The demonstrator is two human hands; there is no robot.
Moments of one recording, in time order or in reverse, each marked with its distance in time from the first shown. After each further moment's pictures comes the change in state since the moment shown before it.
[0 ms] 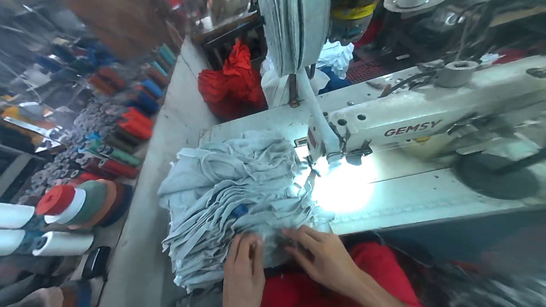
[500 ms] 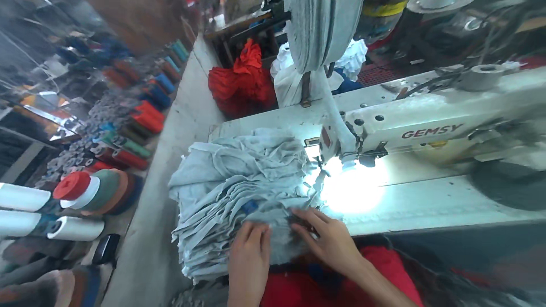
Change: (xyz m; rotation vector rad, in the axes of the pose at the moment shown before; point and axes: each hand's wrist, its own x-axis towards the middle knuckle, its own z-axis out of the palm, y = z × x) left_hand 0.020 0.005 -0.005 0.232 -0.044 -0.035; right_hand 0.026 0.003 0.004 -0.074 0.058 0.101
